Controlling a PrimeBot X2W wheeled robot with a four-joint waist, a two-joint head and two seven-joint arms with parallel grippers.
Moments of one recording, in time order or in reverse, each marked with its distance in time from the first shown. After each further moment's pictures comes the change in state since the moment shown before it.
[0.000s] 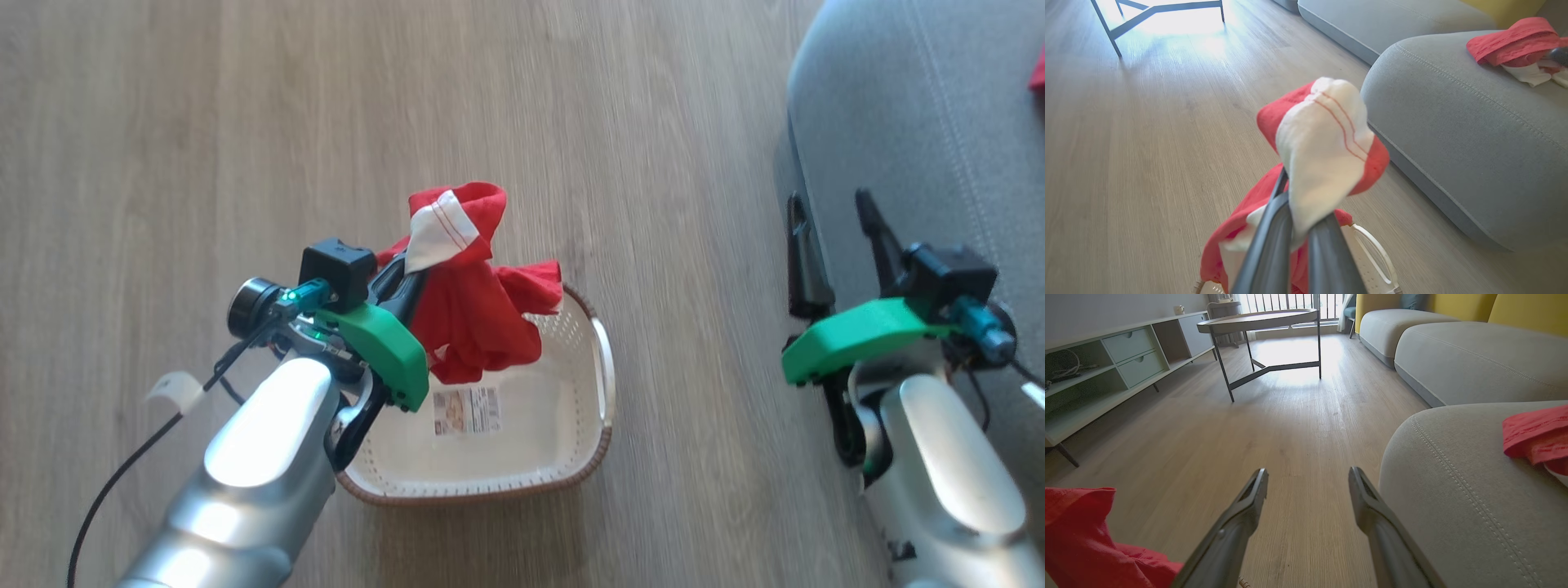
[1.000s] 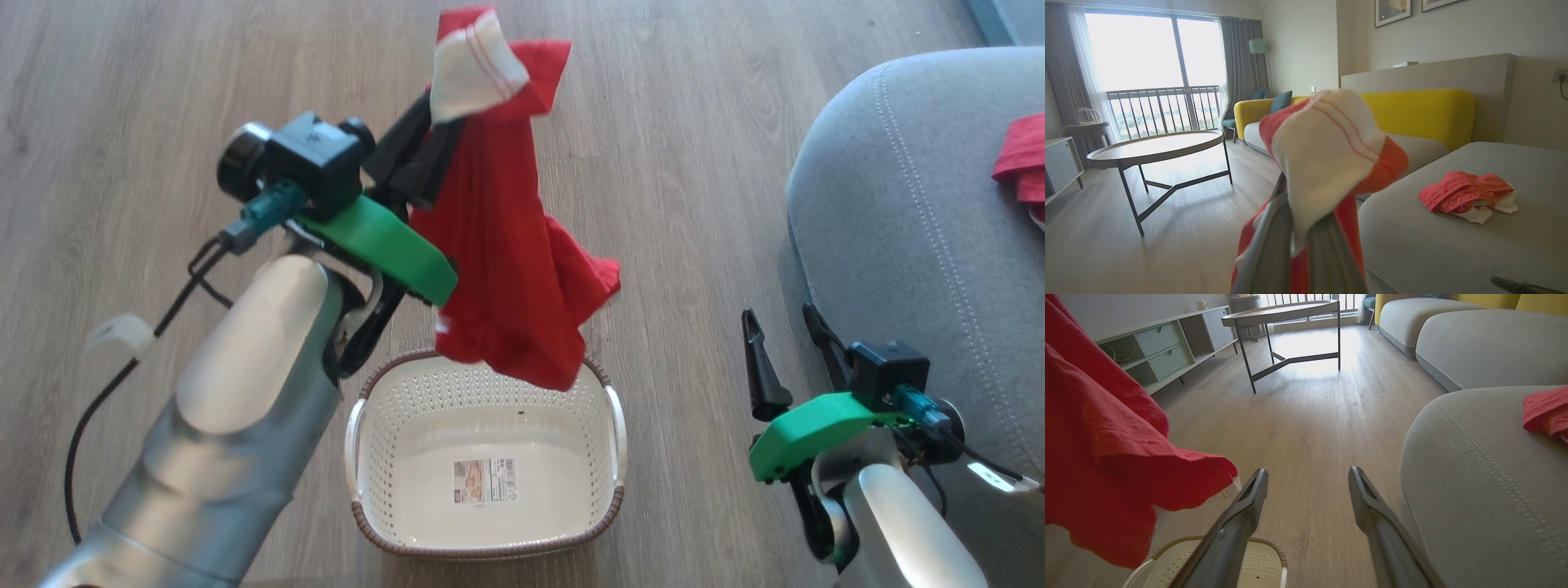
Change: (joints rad) left arm -0.086 0.013 0.075 -0.343 0.034 0.000 -0.001; right arm 0.145 0.025 0.060 0.054 0.017 0.000 0.000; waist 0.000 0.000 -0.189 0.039
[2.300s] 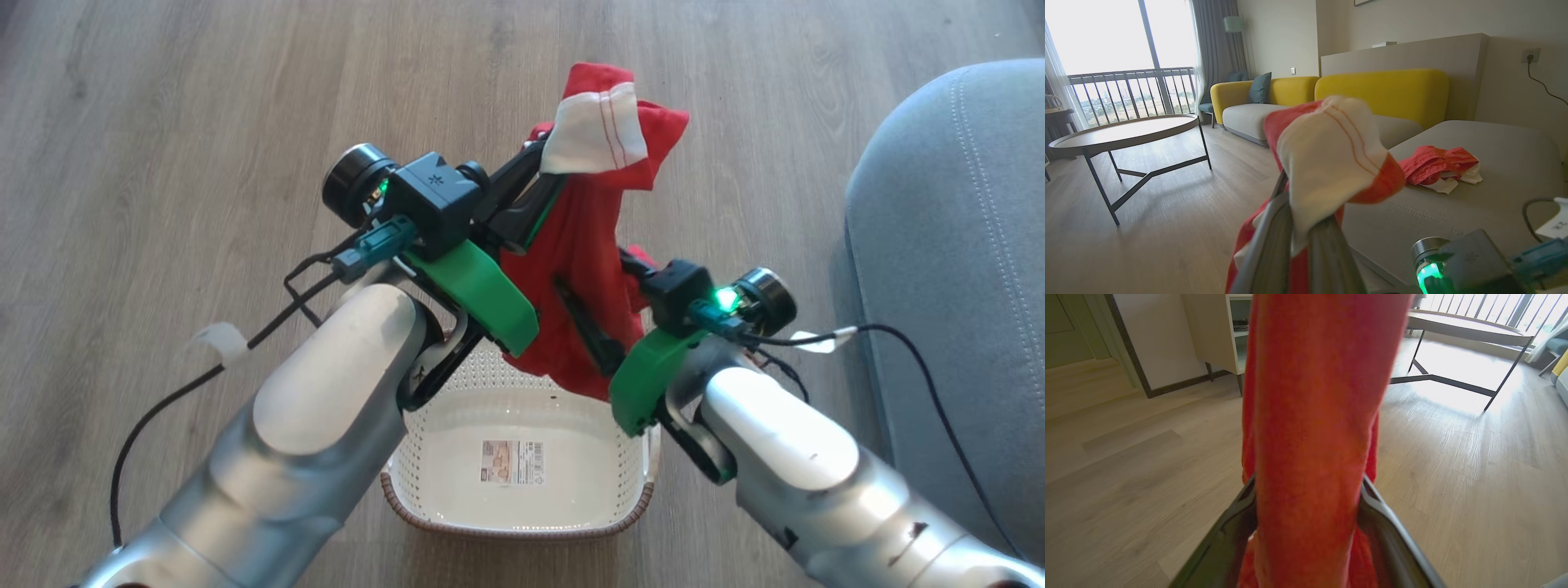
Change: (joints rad) left arm -0.024 -0.047 -0.165 -0.034 -0.021 0.000 0.013; right arm -0.429 -0.022 0.631 0.216 0.146 0.000 0.000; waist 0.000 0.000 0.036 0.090
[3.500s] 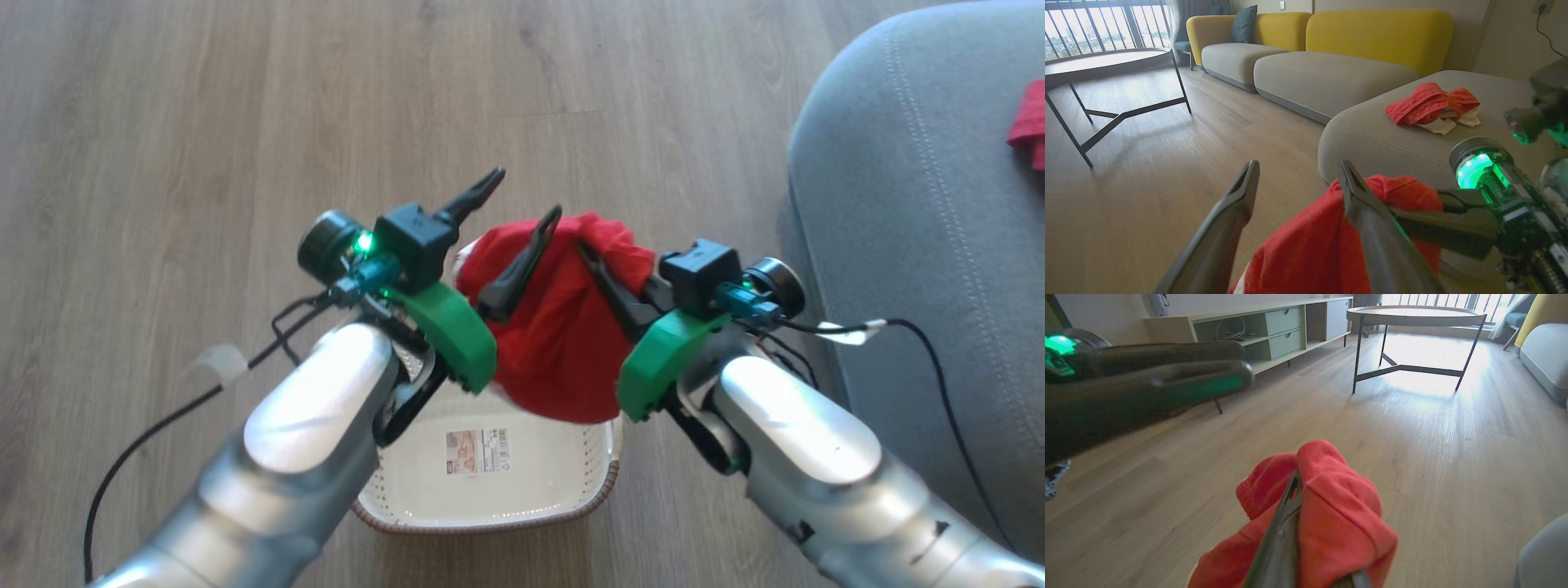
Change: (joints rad) left arm 0.034 0.037 -0.046 0.171 -0.025 0.000 -0.016; right arm 0.009 -0.021 -0.030 -0.090 0.074 0.000 0.000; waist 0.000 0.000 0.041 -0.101
